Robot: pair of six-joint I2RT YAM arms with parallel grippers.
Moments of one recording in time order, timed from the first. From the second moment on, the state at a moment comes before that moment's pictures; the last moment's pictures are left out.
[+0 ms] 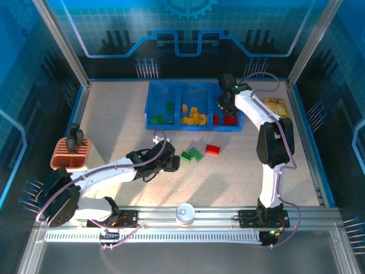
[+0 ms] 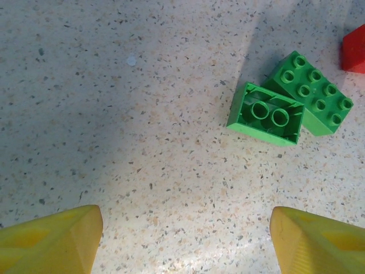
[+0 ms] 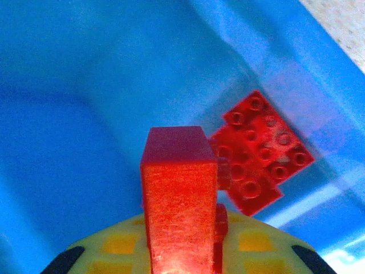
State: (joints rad) left arm -0.81 1.28 0.72 -0.43 -0.24 -0.68; right arm 0.29 2.05 1.76 -0.89 0.20 1.01
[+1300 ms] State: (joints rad) left arm -0.63 0.99 0.57 -0.45 -0.10 -0.72; right arm 0.50 1.87 1.20 -0.67 -0.06 0.06
